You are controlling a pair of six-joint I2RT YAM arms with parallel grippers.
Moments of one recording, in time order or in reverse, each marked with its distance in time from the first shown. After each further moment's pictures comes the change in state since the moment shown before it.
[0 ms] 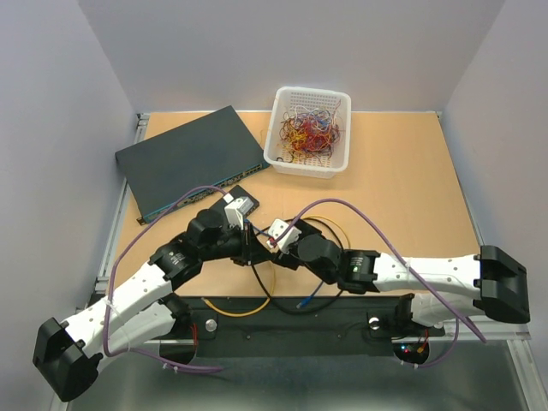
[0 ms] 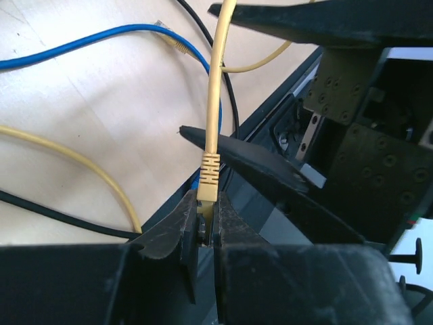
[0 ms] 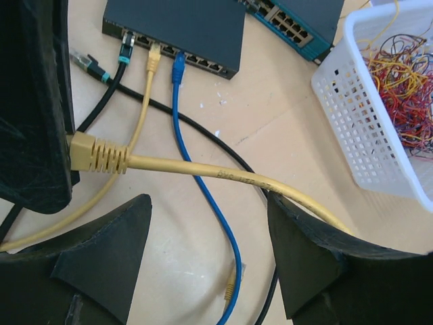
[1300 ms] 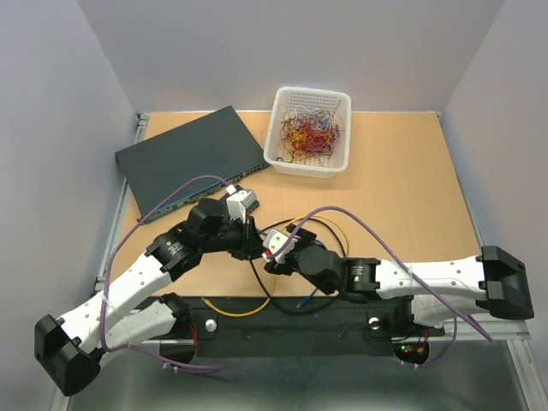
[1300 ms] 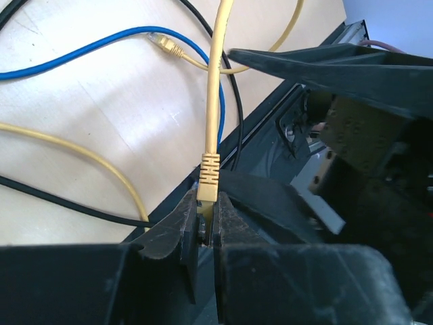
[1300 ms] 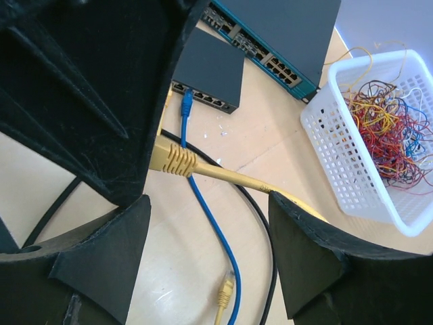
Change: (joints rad) left arm -0.002 0.055 0.163 -0.179 -0.009 0.087; right arm 0.103 -0.034 0.006 0.084 0.084 -0.066
